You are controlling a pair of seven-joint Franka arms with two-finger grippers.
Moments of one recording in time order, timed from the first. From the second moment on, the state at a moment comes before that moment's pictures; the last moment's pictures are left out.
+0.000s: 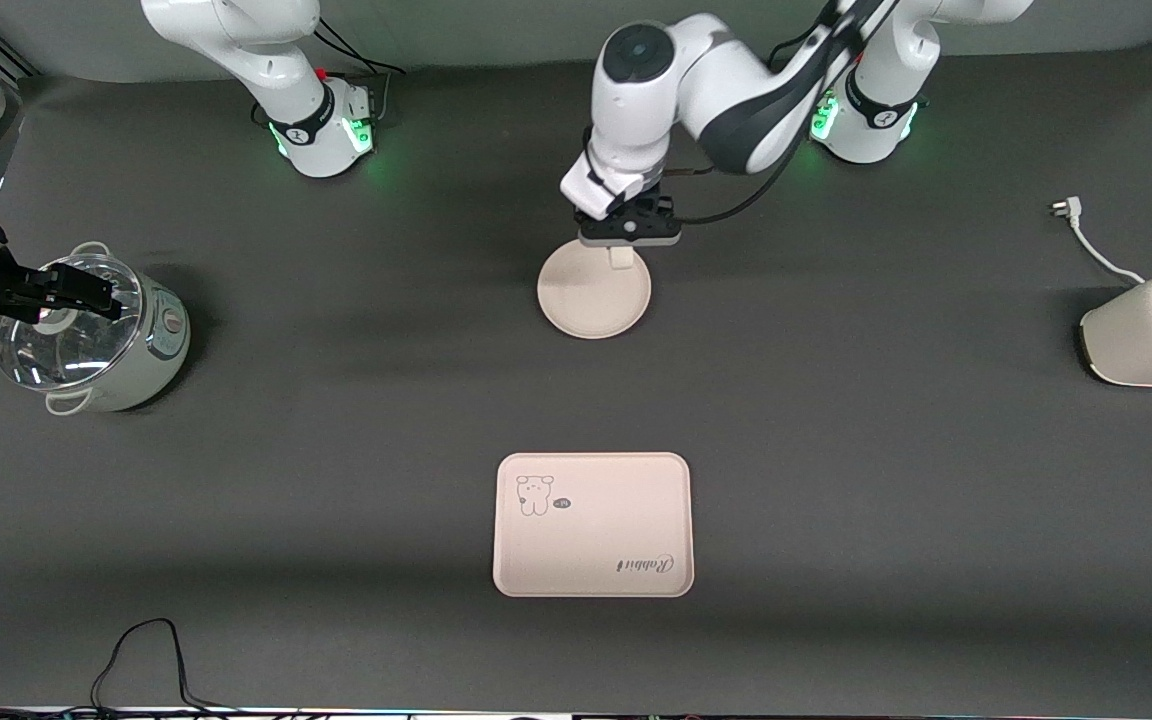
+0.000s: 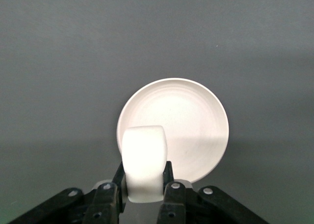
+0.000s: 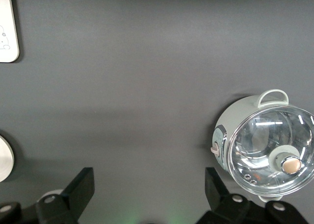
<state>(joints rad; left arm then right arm) -0.26 0.25 -0.72 -2.03 0.20 2.26 -1.14 0.00 0.06 -0.05 -1.57 -0.01 1.53 -0.05</state>
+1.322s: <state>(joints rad) -0.35 0.58 -0.67 -2.02 0.62 2.46 -1.51 0.00 0.06 -0.05 -1.58 -0.01 1.55 -0.05</state>
